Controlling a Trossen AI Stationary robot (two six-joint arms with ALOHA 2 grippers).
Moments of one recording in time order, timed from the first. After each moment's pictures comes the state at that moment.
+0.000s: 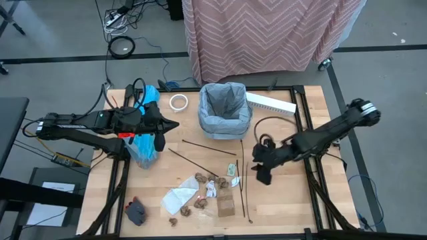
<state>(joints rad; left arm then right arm) -0.06 0.84 0.93 -0.46 -0.29 -0.27 0.41 1.30 0.91 -0.65 0.21 0.81</state>
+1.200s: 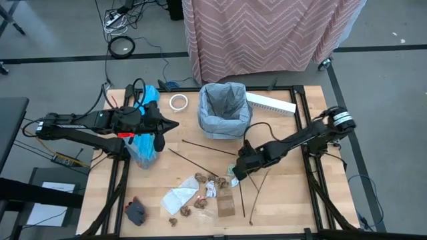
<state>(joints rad) -0.06 0.84 0.93 -0.47 -0.29 -0.21 0.30 1.61 0.91 -0.47 0.10 1.30</state>
